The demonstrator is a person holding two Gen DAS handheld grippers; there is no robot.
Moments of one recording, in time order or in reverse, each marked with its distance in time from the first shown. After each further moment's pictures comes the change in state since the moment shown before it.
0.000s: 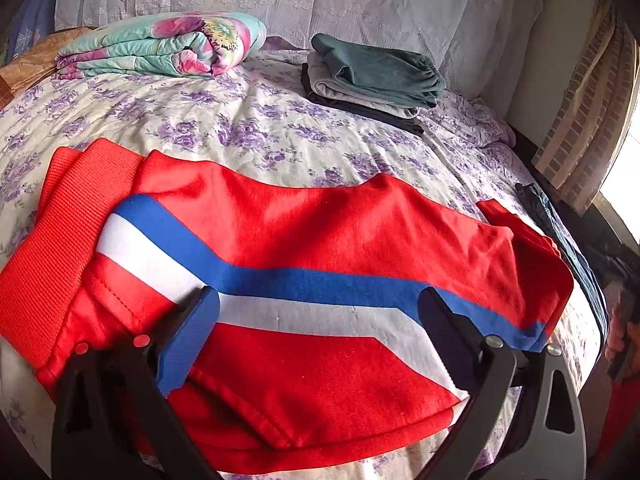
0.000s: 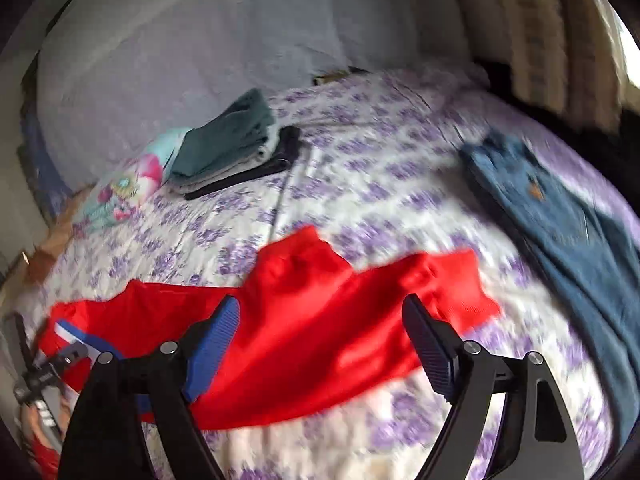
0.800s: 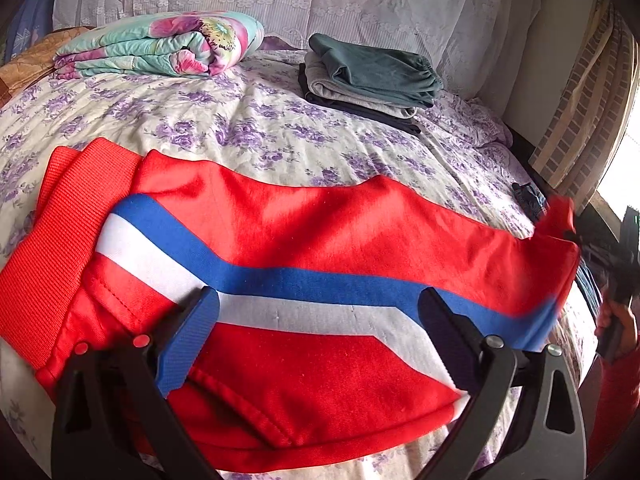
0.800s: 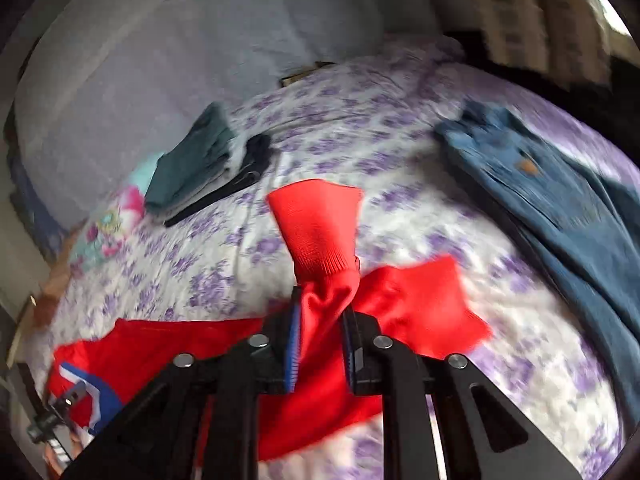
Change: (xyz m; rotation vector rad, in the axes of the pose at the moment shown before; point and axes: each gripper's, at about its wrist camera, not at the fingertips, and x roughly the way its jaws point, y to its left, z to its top) left arm -0.001 0.003 -0.001 0.005 -0.001 -0.020; right arm 0.016 -0.125 -0.011 0.326 0.032 0.076
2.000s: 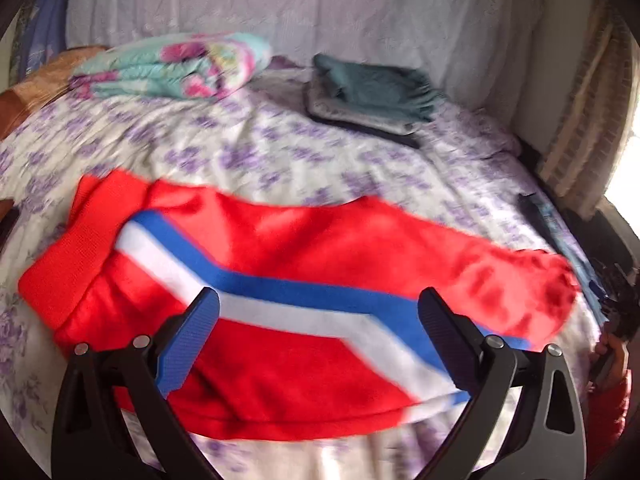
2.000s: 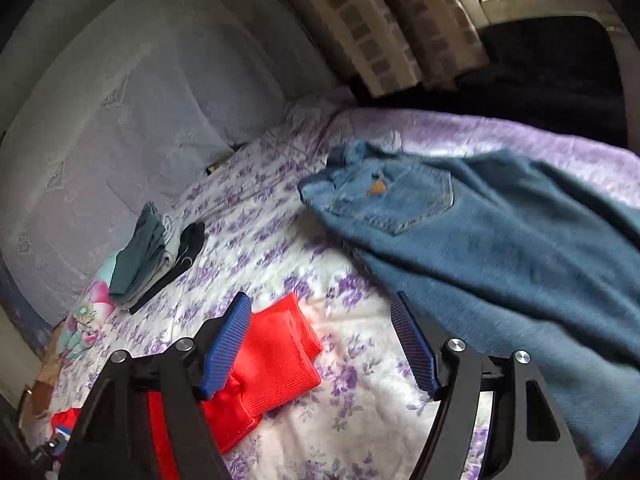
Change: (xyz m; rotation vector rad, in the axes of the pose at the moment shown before) left arm -0.029 -0.037 0.005 0.027 -0.069 0.035; right arm -0.049 -0.054 -0.020 0.126 -0.314 -0.095
